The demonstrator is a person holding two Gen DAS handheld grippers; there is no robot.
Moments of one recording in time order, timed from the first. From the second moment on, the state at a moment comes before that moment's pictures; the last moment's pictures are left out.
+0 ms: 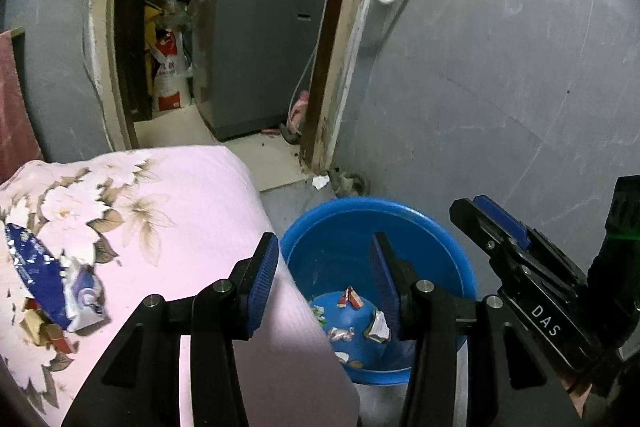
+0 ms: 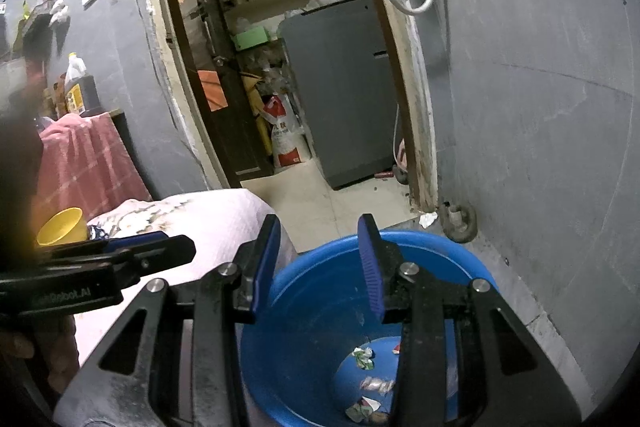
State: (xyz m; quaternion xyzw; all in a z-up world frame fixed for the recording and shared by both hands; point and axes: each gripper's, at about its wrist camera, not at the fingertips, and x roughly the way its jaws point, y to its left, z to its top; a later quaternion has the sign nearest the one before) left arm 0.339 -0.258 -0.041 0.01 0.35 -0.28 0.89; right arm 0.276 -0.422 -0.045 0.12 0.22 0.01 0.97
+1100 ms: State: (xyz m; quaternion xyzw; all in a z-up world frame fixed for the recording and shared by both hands) left arm 0.240 -0.013 0.045 -0.10 0.13 -0.06 0.98; right arm 0.242 -0.238 0.056 0.05 0.08 0.11 0.99
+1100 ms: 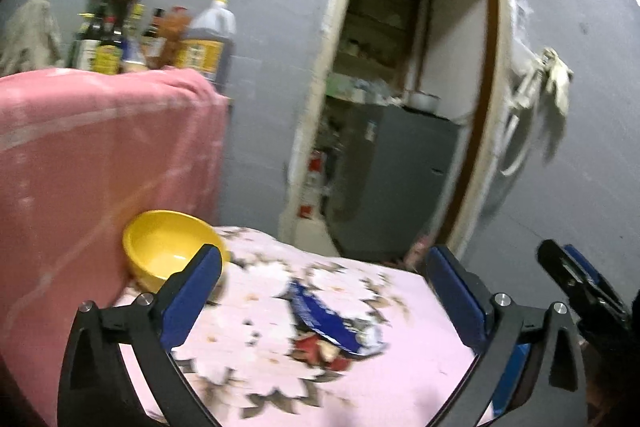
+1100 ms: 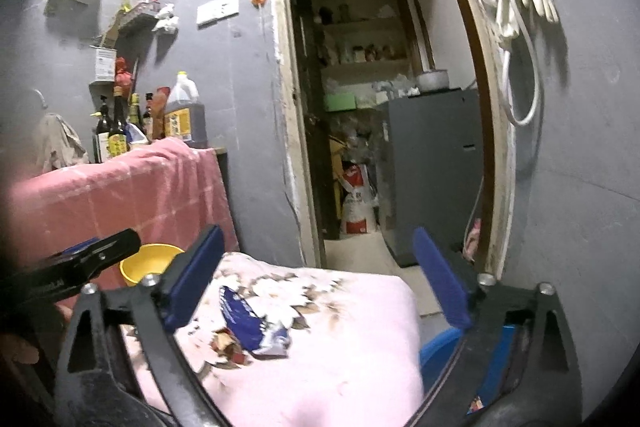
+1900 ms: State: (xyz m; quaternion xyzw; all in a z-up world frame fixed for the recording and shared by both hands) left arm 0.257 0.030 -0.005 -0.09 0.17 -0.01 0.98; right arm 0.267 -0.186 0.015 0.01 0.11 0.15 0.98
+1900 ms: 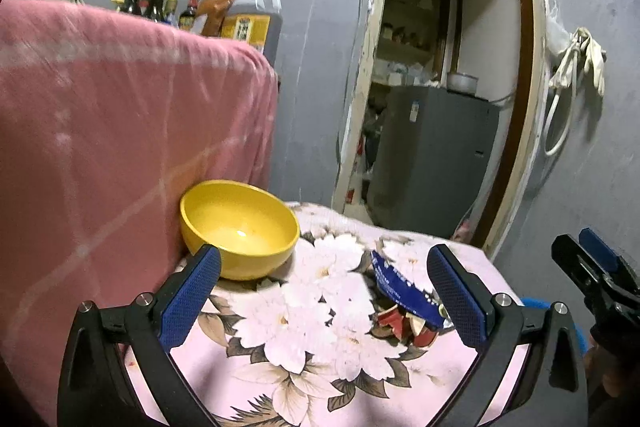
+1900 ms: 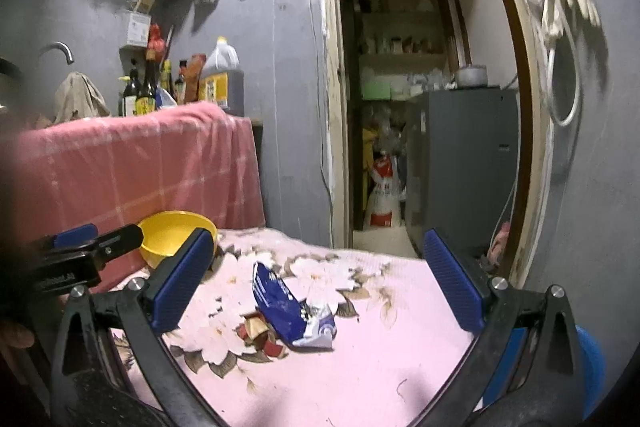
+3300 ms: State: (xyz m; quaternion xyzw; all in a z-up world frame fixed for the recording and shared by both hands) left arm 0.343 0.011 -0.078 -0.16 0.41 -0.09 0.89; right arm 0.370 -0.177 -0.077 0.01 0.39 0.20 0.90
